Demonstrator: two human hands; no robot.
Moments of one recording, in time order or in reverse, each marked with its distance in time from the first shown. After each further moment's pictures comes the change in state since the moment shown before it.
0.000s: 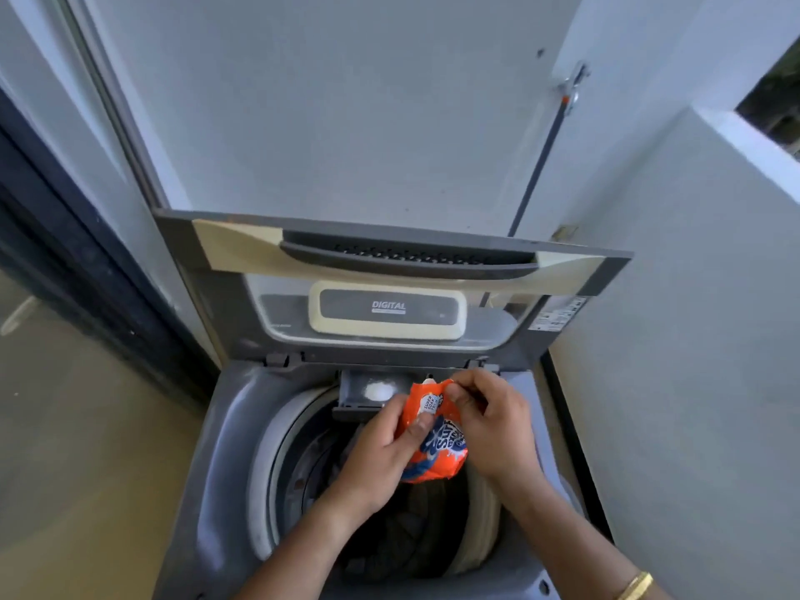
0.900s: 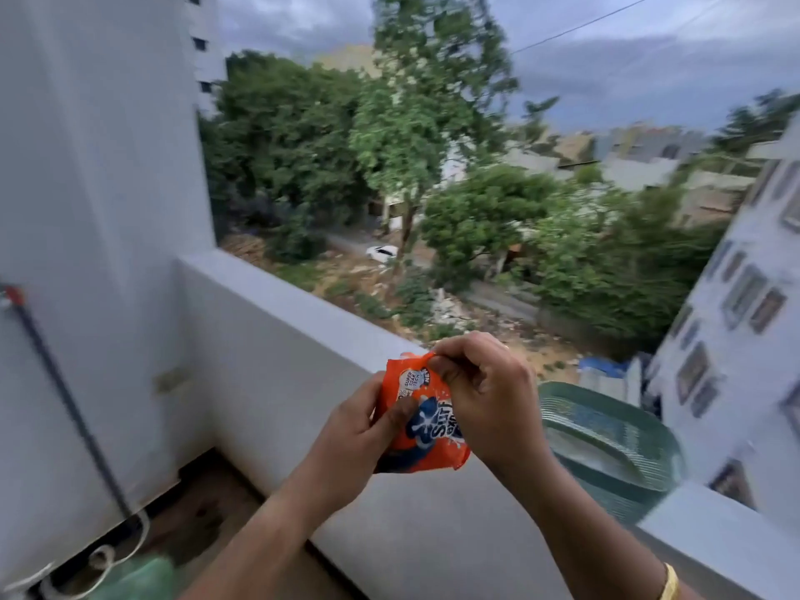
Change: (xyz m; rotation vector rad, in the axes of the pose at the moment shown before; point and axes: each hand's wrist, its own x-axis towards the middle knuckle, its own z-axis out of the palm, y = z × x) left_hand -0.119 0.208 0.588 0.154 -0.860 0.451; right_hand -0.225 0.069 -0.610 -0.443 0.967 -0.181
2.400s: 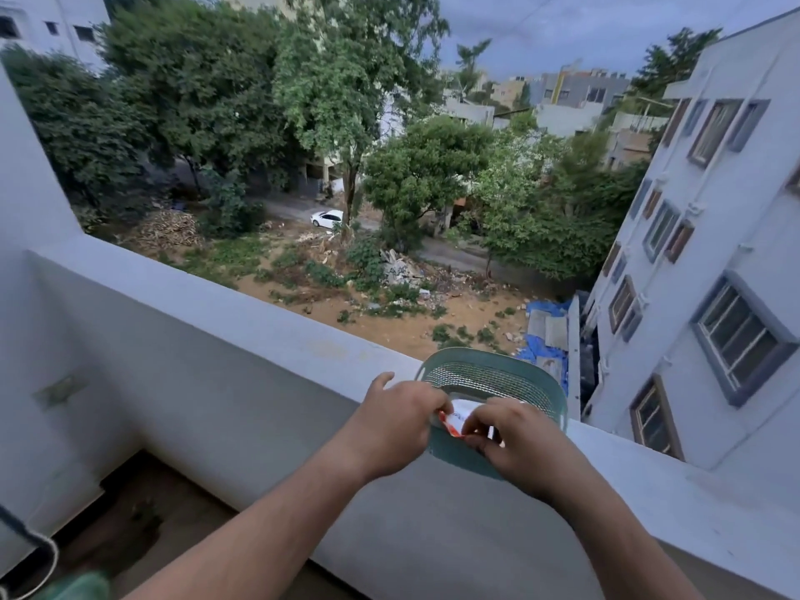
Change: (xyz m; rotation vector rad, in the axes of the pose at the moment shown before) left_hand 0.104 -0.059 0.177 1.133 -0.522 0.258; right_hand -0.074 0.187 -0.132 -0.430 -0.695 0.311
